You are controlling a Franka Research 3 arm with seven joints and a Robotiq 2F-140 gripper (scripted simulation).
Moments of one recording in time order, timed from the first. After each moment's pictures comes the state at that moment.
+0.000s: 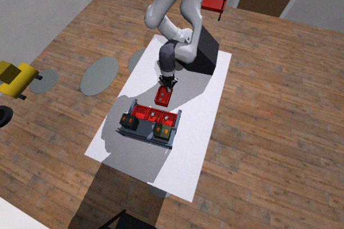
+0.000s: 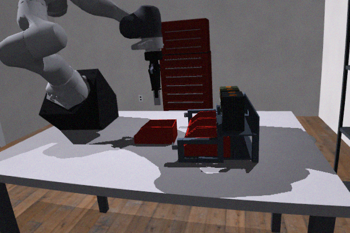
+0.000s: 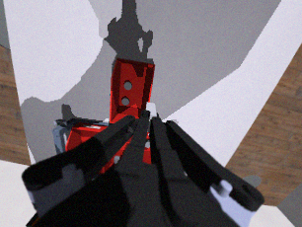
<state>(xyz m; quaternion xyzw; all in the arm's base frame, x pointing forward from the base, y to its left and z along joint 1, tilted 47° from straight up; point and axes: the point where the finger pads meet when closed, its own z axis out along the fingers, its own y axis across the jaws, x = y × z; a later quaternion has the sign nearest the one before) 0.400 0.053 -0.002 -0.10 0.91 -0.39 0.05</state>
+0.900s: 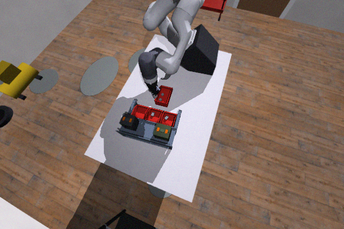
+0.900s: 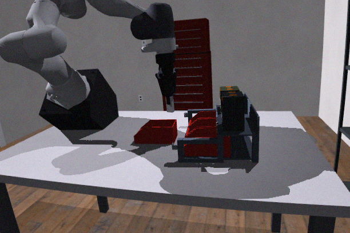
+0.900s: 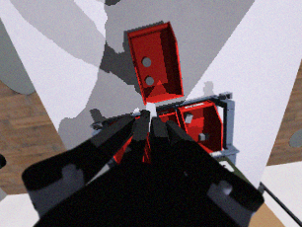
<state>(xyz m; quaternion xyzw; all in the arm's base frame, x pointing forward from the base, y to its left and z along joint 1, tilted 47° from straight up) 0.484 0.005 0.055 0.07 0.92 -0.37 0.13</state>
